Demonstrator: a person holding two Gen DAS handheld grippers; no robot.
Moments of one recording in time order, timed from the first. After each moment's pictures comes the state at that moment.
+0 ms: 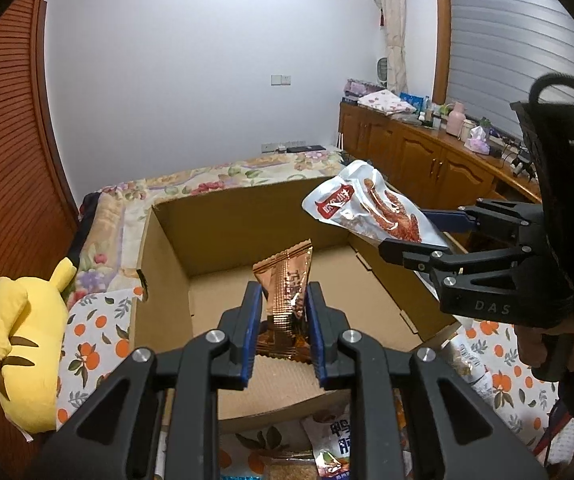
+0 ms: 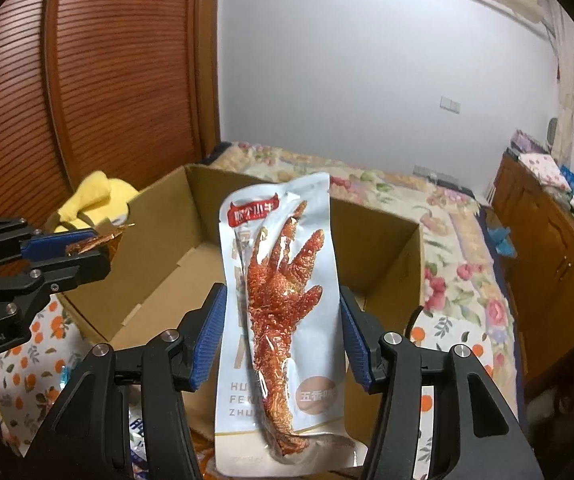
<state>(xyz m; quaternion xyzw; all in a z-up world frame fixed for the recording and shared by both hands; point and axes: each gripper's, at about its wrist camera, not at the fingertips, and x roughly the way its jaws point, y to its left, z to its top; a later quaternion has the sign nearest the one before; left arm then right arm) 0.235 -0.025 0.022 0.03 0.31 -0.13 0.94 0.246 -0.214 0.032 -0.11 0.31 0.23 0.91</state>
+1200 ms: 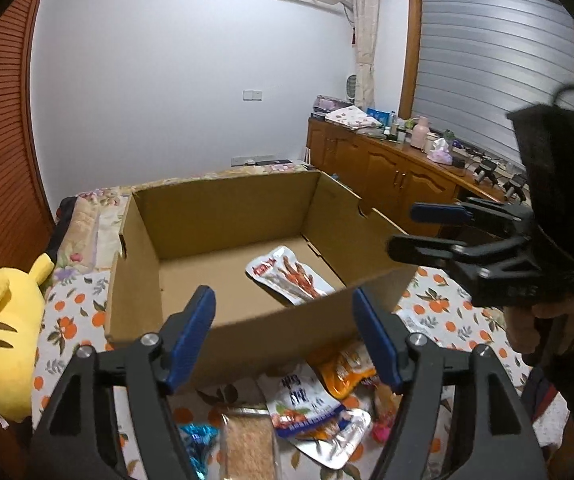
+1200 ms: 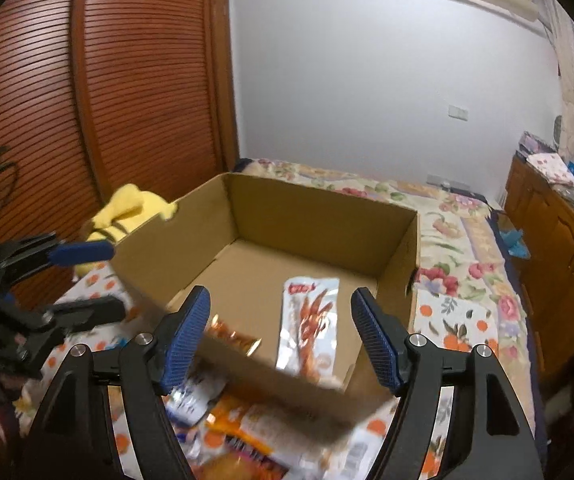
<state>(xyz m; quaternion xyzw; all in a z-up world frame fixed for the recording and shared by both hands) 0.162 -0.024 0.025 0.00 0.28 -0.19 0.94 0.171 -0.261 0.041 -0.09 0.27 0.28 0.92</state>
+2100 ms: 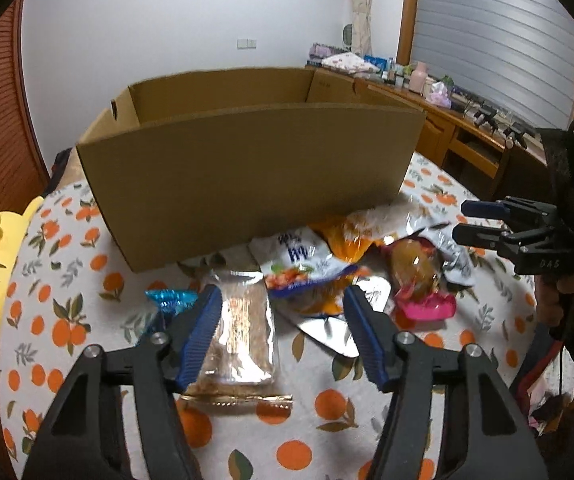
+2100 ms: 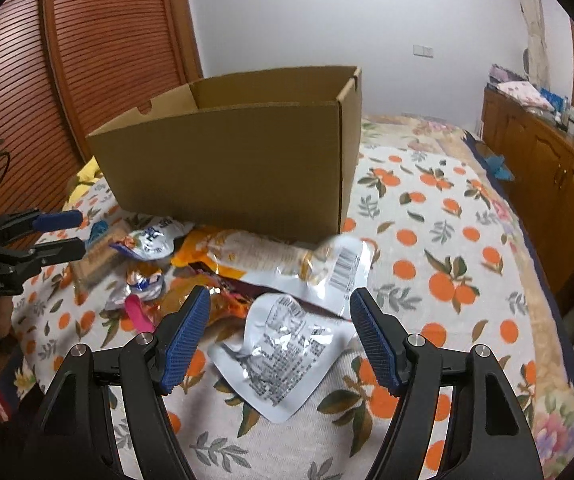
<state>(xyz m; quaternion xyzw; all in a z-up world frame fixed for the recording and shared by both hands) 0.116 -0.023 -0.071 0.03 0.37 -0.19 0.91 0.113 -0.324 -0.068 -0.04 0.35 0.22 0.91</state>
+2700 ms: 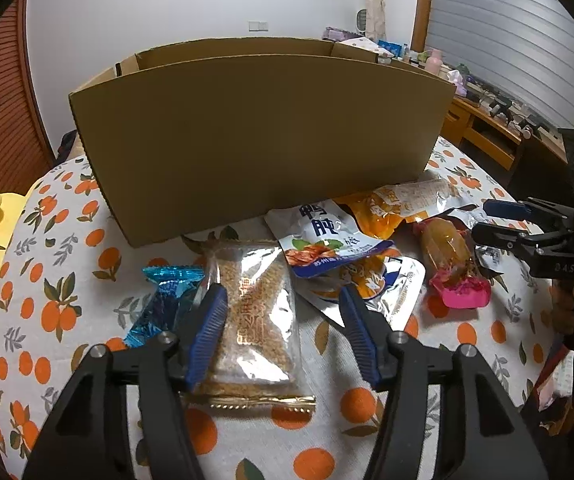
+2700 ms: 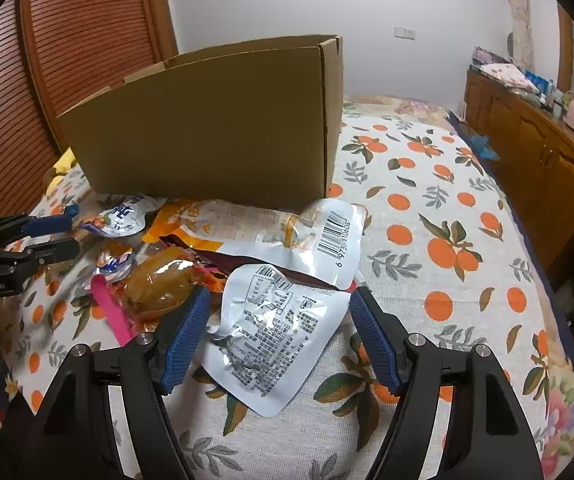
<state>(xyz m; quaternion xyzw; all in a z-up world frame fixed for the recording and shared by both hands) 0.129 -0.022 -0.092 0.03 0.39 -0.17 0.90 0.116 -0.321 -0.088 -0.04 0.38 0.19 0.91</state>
